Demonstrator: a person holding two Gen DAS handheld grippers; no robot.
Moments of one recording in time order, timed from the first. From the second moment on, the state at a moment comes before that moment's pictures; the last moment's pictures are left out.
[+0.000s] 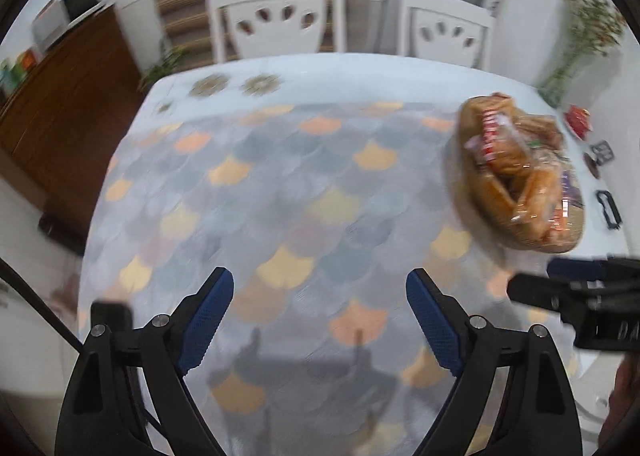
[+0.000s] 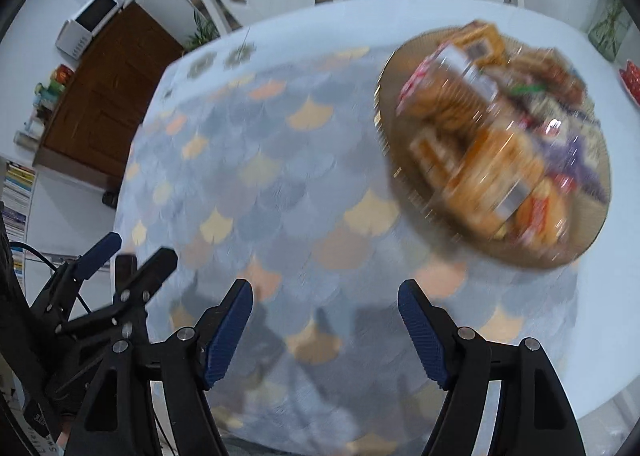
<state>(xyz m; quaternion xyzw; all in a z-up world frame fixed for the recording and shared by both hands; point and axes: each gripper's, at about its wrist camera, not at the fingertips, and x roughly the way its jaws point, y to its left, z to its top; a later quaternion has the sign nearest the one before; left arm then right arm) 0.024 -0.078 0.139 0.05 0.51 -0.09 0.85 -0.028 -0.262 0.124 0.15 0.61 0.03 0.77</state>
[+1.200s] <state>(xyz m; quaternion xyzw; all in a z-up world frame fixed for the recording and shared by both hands) -0.007 -0.002 0.107 0.05 0.53 -0.06 0.84 -0.066 -0.154 0.097 0.08 0.62 -0.03 0.78</state>
